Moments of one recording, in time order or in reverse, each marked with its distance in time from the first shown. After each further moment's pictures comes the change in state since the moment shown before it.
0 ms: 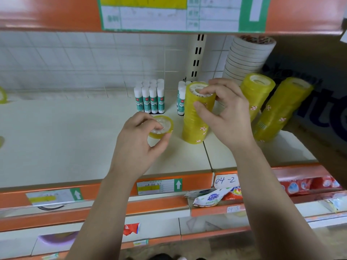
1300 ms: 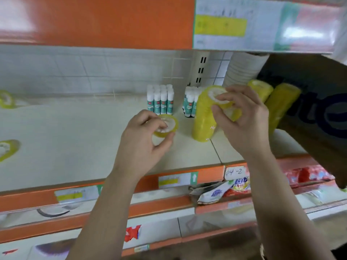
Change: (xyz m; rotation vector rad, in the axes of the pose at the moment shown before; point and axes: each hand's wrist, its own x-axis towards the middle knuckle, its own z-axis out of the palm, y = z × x) left_hand -0.008 -0.014 -0.045 -0.088 0.016 0.070; right_hand -0.023 -0.055 -0.011 -0.207 0.109 -0.017
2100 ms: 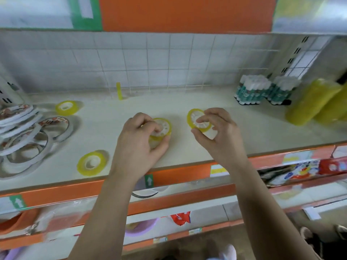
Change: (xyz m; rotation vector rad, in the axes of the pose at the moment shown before) left_hand -0.083 -0.222 -0.235 0.108 -0.041 -0.039; right_hand -0.082 -0.243 0.236 0.056 -0.243 0.148
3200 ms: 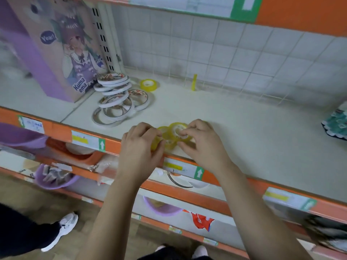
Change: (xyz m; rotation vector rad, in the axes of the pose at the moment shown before) left_hand -0.089 -0.048 -0.062 0.330 0.091 -0.386; right_hand 0.001 -0.079 0.121 0.067 -0.555 -0.330
